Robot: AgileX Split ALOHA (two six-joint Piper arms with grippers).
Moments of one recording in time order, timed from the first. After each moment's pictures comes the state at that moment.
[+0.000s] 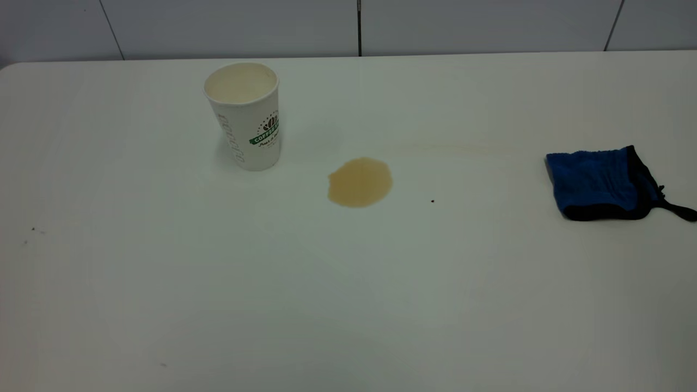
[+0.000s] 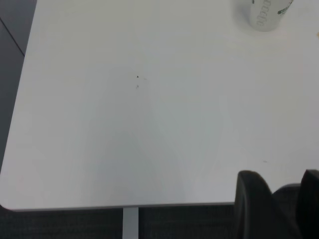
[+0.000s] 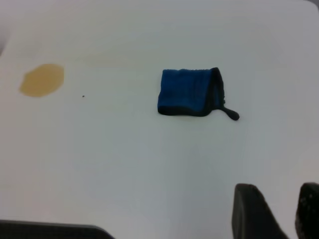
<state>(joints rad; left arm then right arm) 0.04 -0.02 -0.49 -0.04 1.12 0.07 -0.05 0.01 -0.49 0.04 1.11 -0.03</state>
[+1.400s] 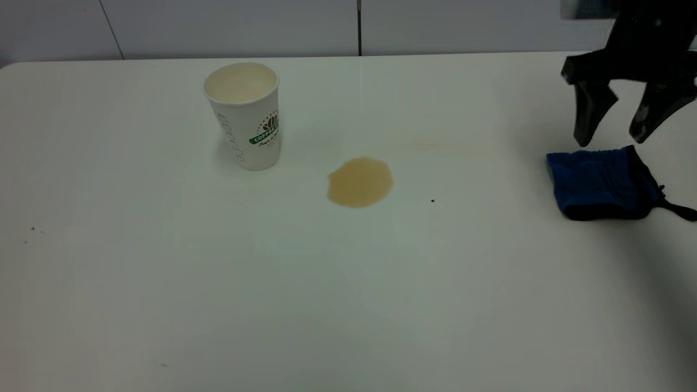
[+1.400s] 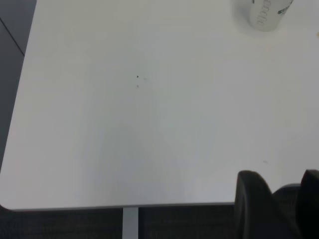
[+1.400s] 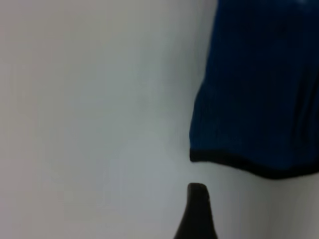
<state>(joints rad) 0.04 -0.02 -0.49 -0.04 1.12 0.07 0.01 2.32 -1.60 0.07 0.85 -0.04</state>
